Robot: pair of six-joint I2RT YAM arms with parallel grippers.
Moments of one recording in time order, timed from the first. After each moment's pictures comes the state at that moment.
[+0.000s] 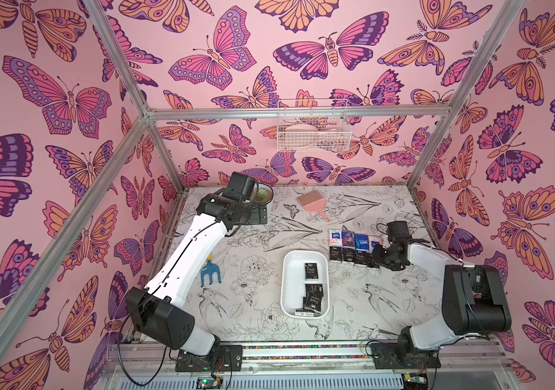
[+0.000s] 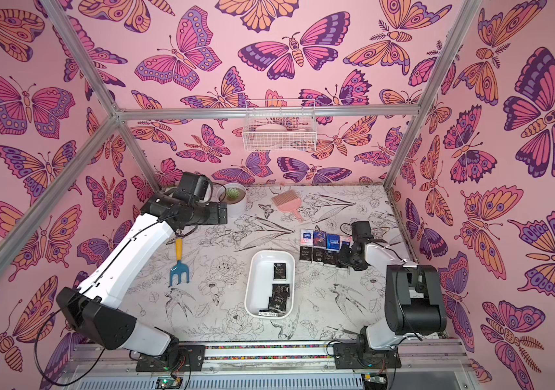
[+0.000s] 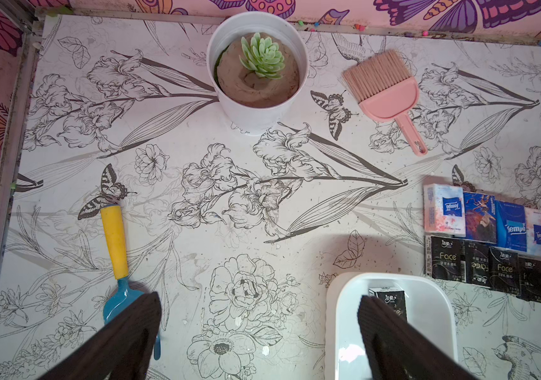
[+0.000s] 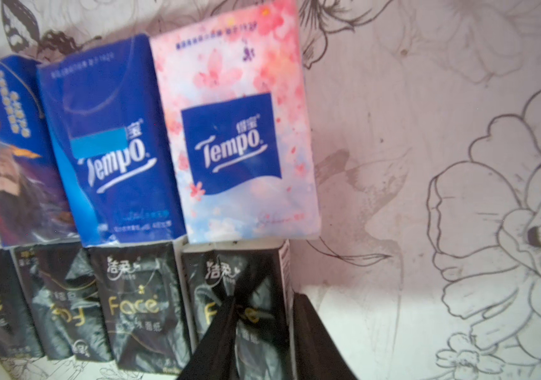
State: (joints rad) left arm -0.40 1.52 1.63 -1.05 -0.16 -0.36; right arm 0.07 1.55 0.81 -0.47 -0.09 0.34
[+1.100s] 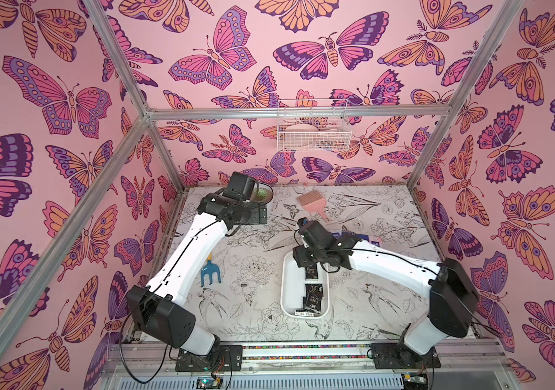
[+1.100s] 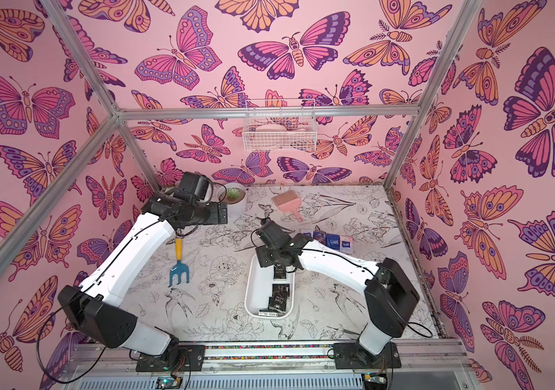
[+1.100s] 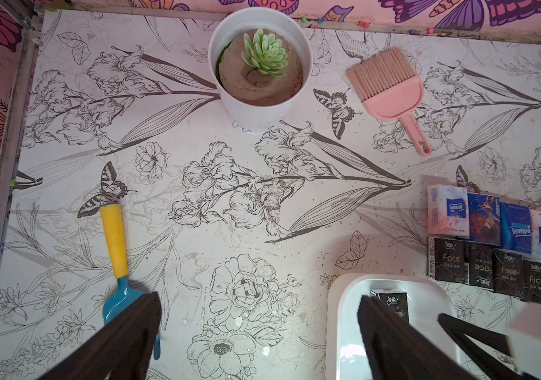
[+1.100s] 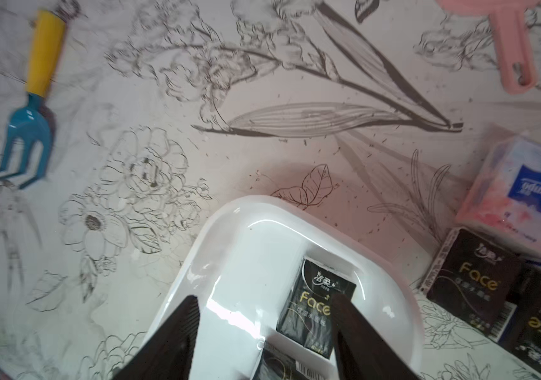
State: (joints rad) left arm -0.39 1.53 1.63 -1.05 -0.16 -0.36; right arm 0.95 1.70 1.24 -0.57 0.16 0.48
